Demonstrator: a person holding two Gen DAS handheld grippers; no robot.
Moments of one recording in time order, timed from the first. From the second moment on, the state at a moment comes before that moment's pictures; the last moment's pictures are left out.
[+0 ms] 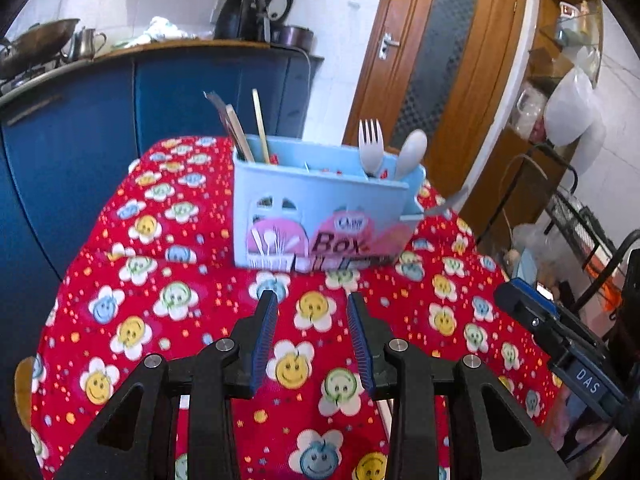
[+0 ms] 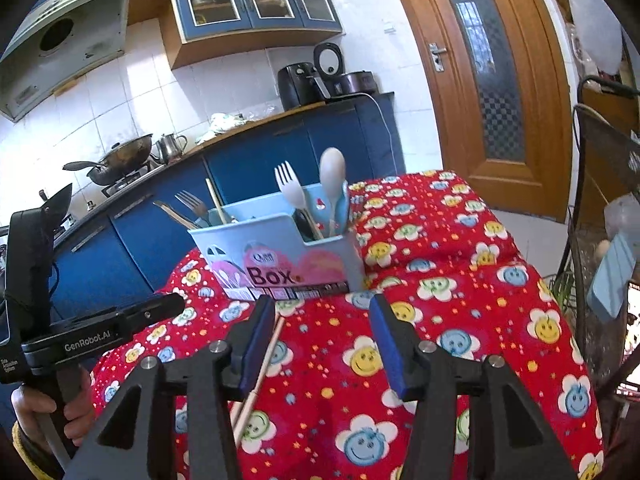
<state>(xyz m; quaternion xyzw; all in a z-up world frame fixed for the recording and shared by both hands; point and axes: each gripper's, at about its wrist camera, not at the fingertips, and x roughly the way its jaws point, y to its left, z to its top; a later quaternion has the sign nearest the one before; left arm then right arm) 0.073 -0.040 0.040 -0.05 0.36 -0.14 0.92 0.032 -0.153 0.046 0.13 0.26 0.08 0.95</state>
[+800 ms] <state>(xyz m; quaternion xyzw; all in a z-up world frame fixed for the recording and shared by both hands) 0.082 -0.076 -0.006 -0.05 0.47 -0.18 0.86 0.028 -0.174 0.020 0.16 0.29 0.07 0.94</state>
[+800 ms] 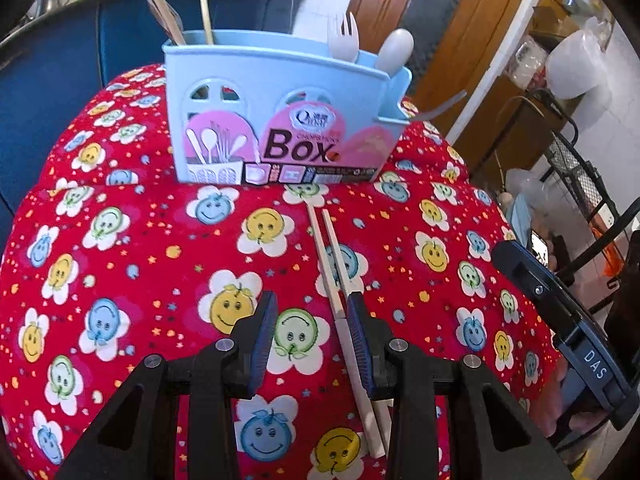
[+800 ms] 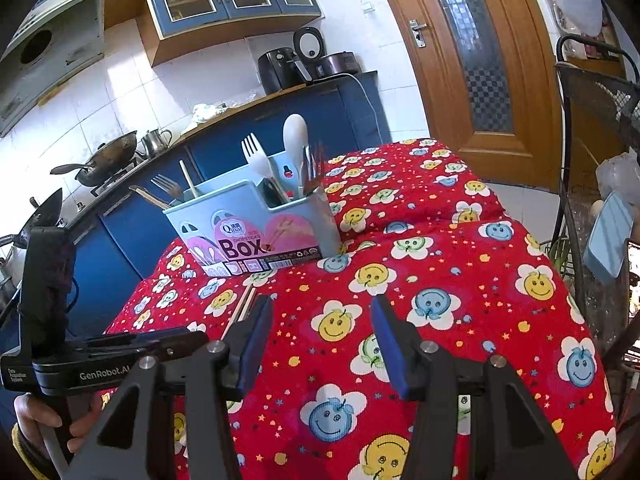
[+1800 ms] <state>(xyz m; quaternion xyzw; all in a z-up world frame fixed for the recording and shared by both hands) 0.129 -0.097 -0.015 0.01 0.53 -0.17 0.83 0.026 -0.186 0.011 0.18 0.30 0.07 0.93</state>
